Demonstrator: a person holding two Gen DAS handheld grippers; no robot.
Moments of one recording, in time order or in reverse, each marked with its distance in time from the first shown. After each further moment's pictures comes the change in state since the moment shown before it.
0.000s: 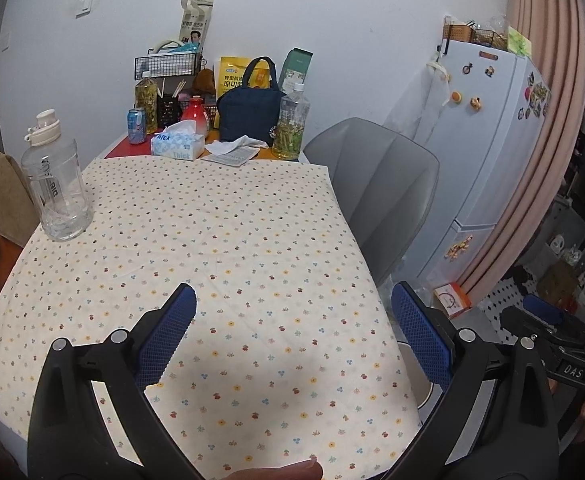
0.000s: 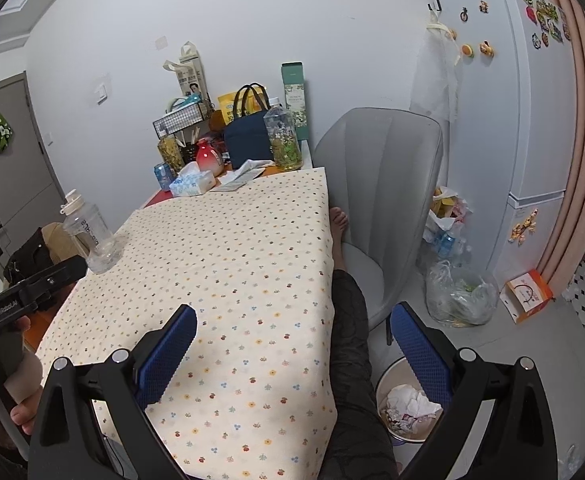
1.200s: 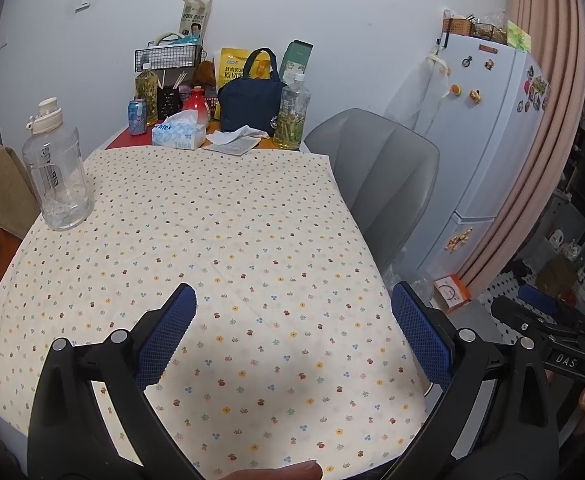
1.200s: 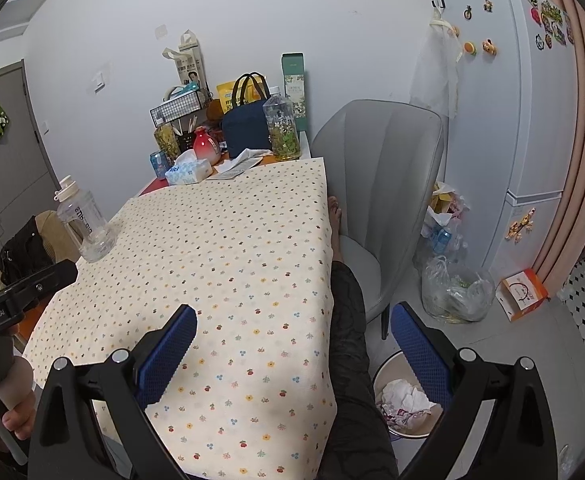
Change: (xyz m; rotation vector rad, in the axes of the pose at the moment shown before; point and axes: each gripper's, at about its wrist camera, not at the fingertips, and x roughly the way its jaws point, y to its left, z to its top) left arm 0.001 0.008 -0.013 0.002 0.024 -0.004; right arm 0.013 0.008 -0.009 -0.025 0.025 -0.003
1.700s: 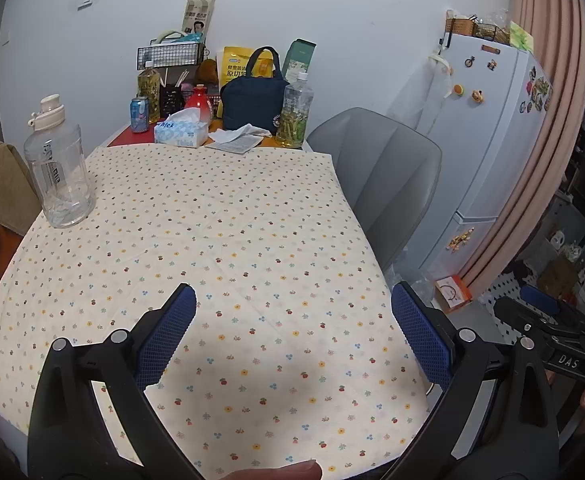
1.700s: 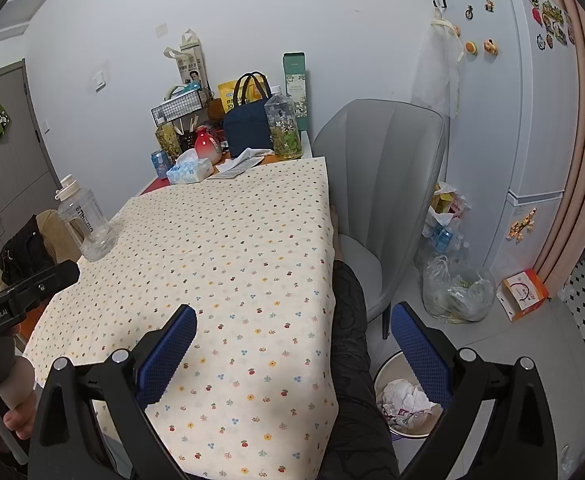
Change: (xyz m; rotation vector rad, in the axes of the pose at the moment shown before) left arm 0.001 0.002 -0.002 -0.007 0.002 0.003; right arm 0.000 0.001 0.000 0.000 -0.001 0.000
